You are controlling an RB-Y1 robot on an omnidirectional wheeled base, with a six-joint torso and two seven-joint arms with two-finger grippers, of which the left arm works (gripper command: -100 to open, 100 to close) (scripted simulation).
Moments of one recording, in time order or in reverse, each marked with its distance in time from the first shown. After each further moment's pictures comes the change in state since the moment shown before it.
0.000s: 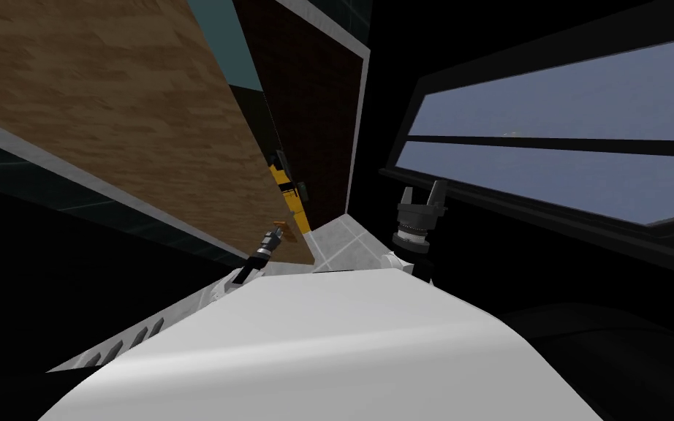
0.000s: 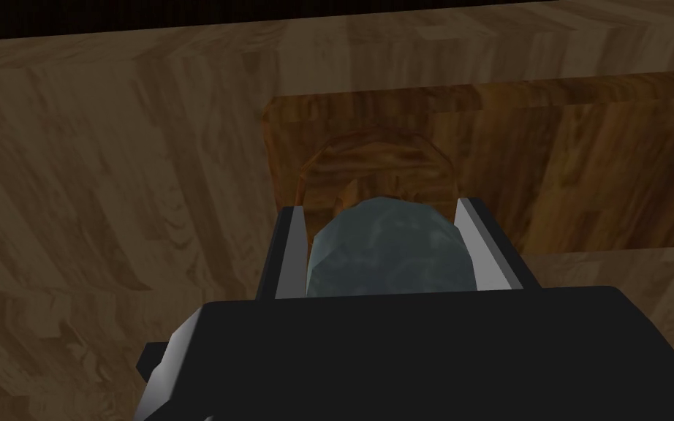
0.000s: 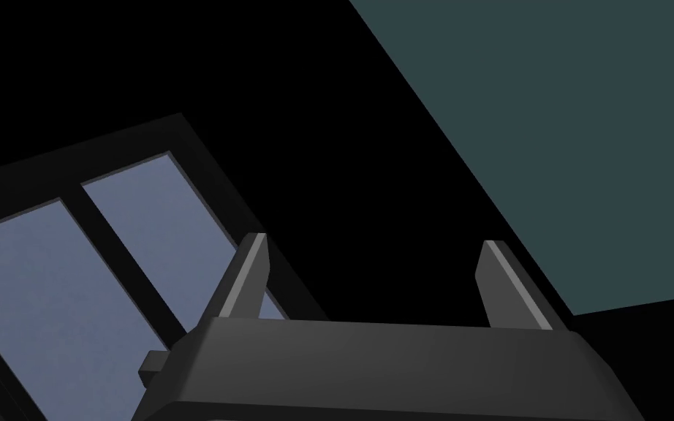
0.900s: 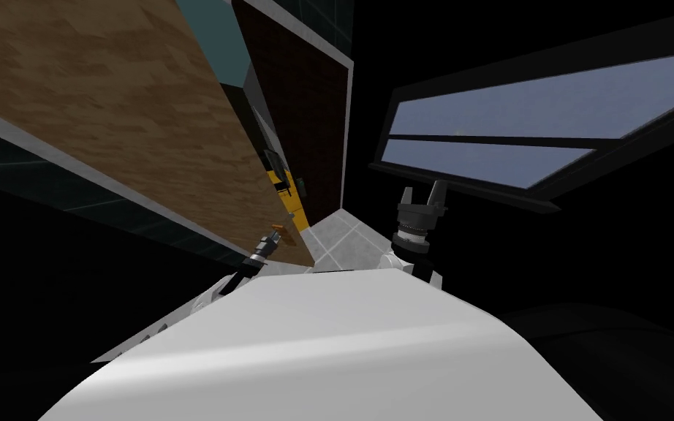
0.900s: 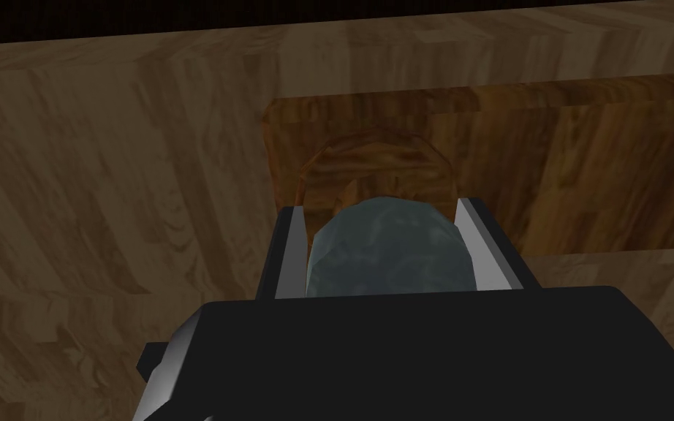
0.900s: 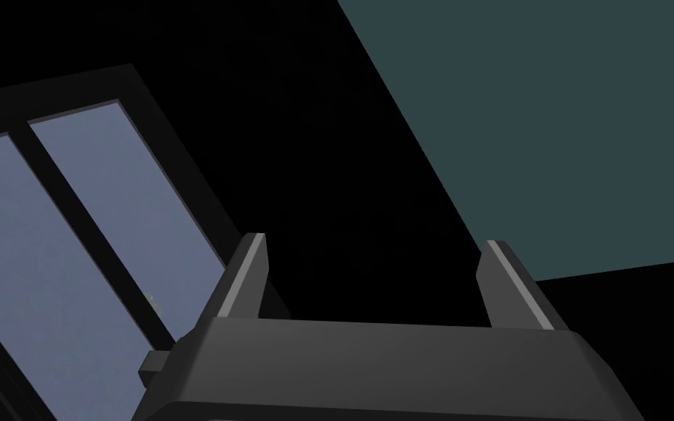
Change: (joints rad) arm 0.066 0.092 -0.044 -0.007 0.001 -0.110 0.061
